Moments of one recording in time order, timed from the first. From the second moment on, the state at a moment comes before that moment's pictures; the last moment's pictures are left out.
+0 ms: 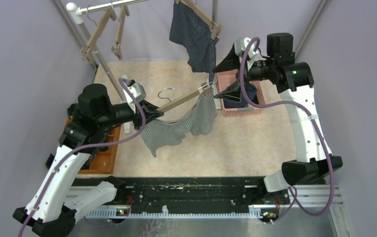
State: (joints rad) left arm -0.49 0.92 1.27 -0.59 0.65 0.21; right arm 0.23 1.46 1.91 -1.01 -1.28 -0.70
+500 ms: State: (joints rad) left arm -0.49 0.94 1.26 -0.50 0.75 0.18; right arm 0.23 1.42 1.44 0.10 -1.50 0.13
